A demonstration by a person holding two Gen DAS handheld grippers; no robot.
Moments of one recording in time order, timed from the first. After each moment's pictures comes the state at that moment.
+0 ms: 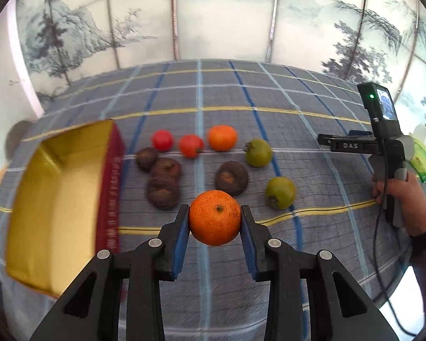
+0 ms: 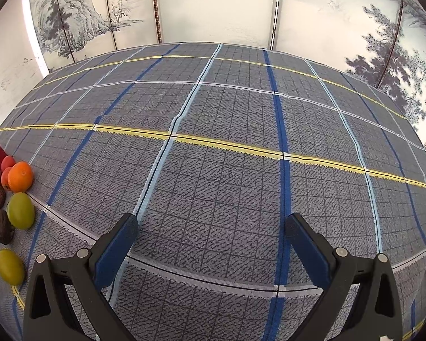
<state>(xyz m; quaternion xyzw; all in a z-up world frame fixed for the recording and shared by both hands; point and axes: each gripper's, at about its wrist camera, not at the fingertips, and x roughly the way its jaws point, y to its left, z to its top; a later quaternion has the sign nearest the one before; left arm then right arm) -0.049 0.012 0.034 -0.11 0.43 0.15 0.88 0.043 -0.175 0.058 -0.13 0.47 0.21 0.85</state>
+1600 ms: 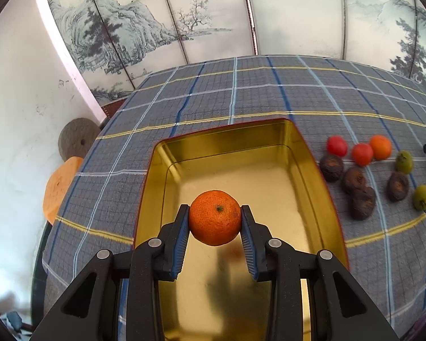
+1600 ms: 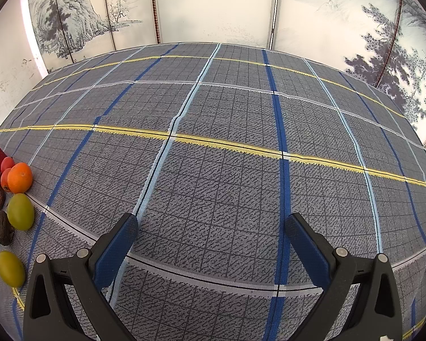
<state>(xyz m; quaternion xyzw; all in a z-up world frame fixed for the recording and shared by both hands) -0.083 0.178 0.033 -0.03 0.44 0.29 0.85 0.043 -0.176 0.058 -0.13 0.47 0.21 0.85</state>
